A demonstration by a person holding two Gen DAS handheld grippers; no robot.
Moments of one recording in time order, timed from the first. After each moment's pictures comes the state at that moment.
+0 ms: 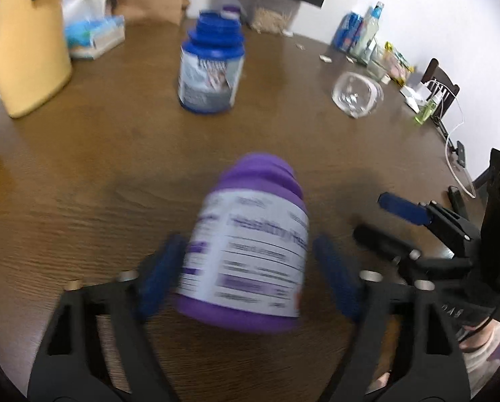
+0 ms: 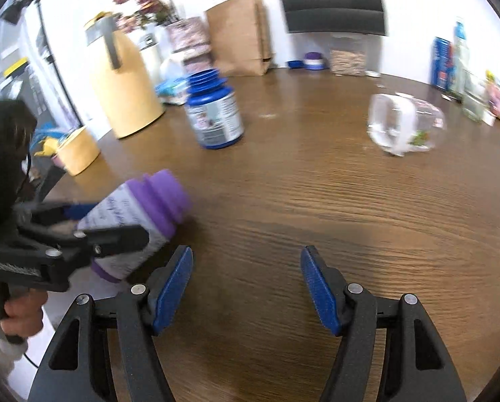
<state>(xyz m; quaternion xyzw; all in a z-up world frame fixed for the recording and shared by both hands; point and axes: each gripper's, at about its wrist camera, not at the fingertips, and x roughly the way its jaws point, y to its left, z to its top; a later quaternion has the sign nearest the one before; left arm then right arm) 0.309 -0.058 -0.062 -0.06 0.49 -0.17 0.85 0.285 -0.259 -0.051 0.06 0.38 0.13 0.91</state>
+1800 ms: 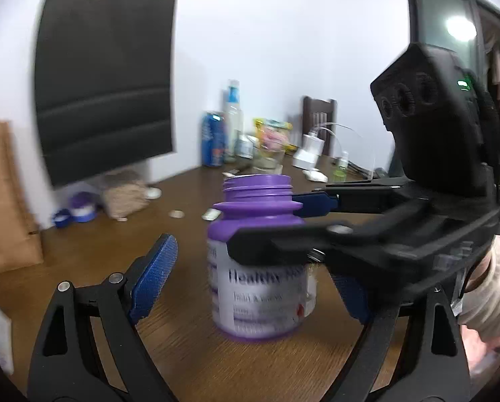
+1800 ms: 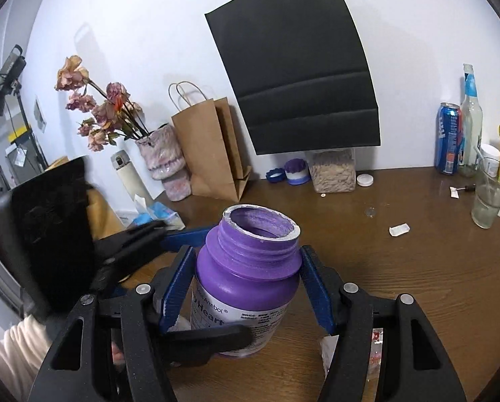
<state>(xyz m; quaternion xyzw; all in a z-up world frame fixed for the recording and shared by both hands) 0.470 -0.154 0.054 0.07 0.22 -0.46 0.86 0.466 -0.329 0.075 0.11 0.27 0.14 0.95</state>
